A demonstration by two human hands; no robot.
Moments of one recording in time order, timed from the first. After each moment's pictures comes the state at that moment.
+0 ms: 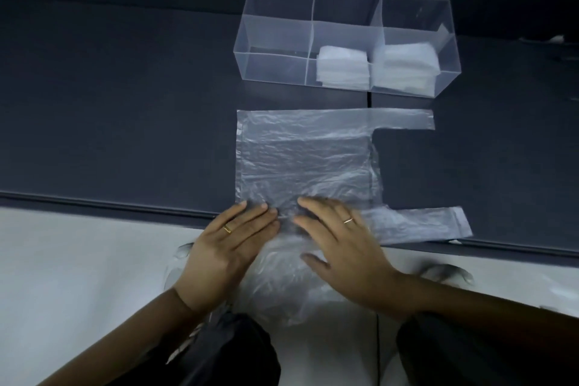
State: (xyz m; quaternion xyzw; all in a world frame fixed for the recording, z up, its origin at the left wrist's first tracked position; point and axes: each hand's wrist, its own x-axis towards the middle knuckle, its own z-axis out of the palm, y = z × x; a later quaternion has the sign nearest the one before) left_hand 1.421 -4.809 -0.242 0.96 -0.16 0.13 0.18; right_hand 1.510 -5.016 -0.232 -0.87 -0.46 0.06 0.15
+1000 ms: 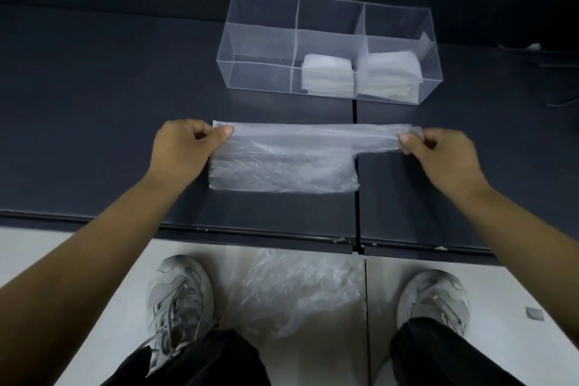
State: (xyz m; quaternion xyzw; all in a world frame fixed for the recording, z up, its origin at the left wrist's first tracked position) left_hand 1.548 -4.742 -0.222 0.87 0.28 0.07 0.40; right_hand 1.666 -5.097 -0.219 -0.94 -0.05 0.06 0.33
